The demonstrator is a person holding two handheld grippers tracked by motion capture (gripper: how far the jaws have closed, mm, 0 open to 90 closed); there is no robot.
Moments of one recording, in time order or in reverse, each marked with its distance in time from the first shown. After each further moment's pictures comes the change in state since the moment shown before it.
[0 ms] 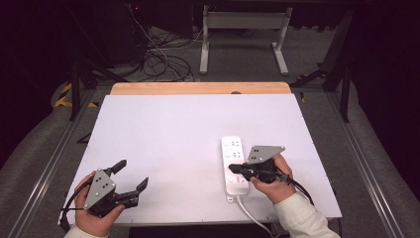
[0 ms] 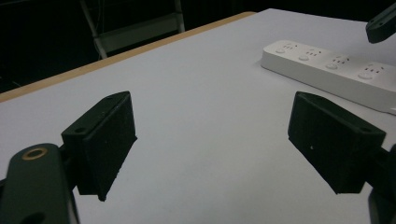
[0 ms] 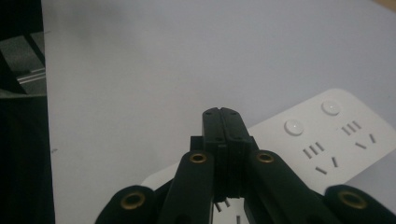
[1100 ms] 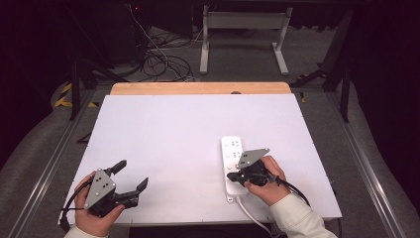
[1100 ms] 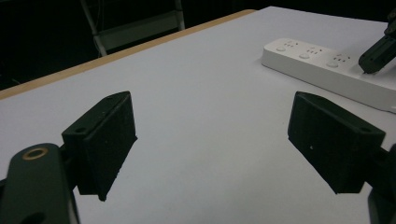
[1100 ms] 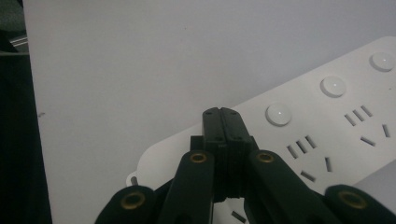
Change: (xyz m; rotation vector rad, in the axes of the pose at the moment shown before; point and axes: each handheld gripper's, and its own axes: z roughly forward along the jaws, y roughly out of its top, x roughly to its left) left arm -0.001 0.000 0.000 0.006 0.002 -0.012; right arm 0.004 -0.008 0.023 0.182 0.027 -0.002
